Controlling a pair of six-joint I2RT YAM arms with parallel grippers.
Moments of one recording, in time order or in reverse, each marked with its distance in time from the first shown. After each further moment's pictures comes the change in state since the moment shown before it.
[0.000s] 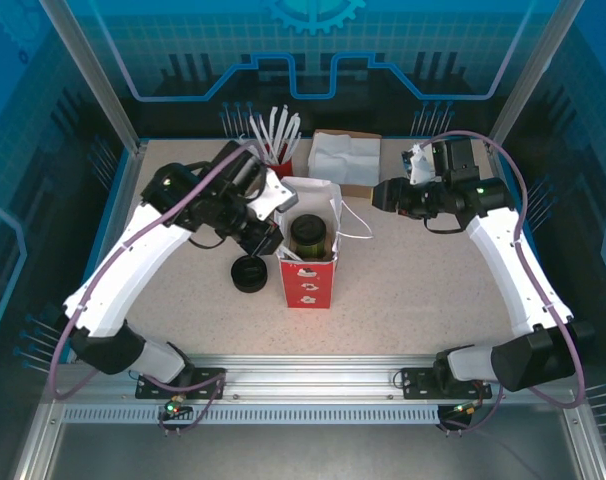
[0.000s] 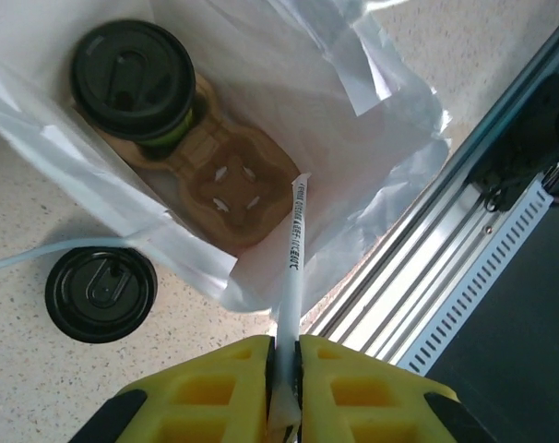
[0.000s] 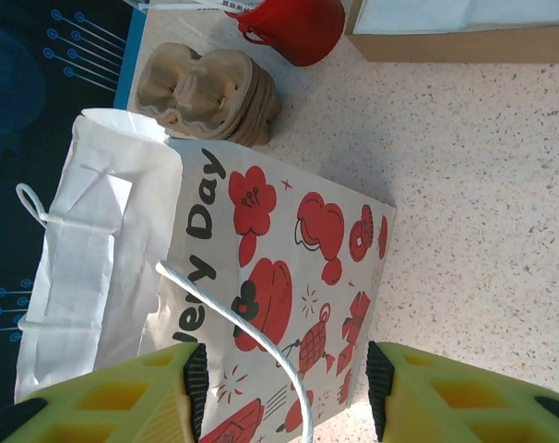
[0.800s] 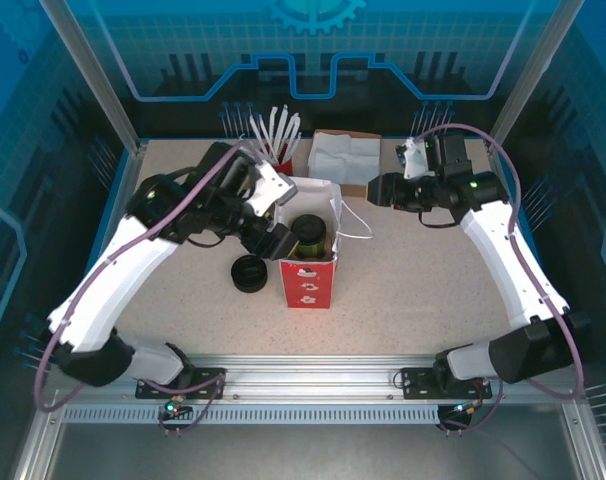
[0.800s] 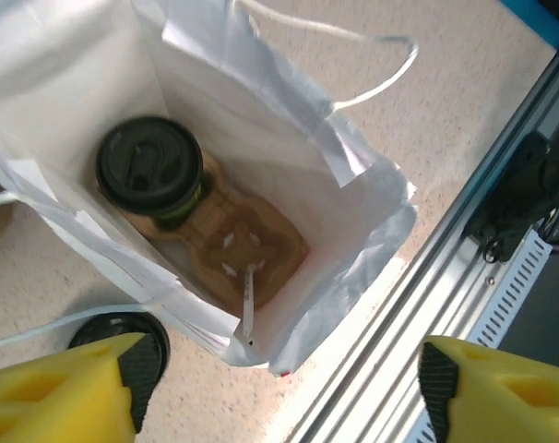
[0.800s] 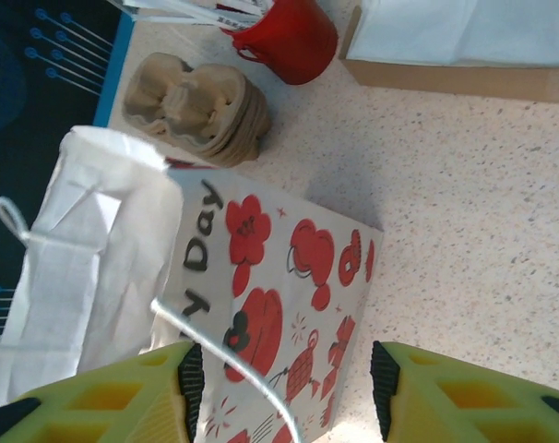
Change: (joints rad) left arm -0.012 -0.131 -0.080 0.198 -0.015 -0.006; right arm 0.035 0.065 0.066 0.016 0.076 -0.025
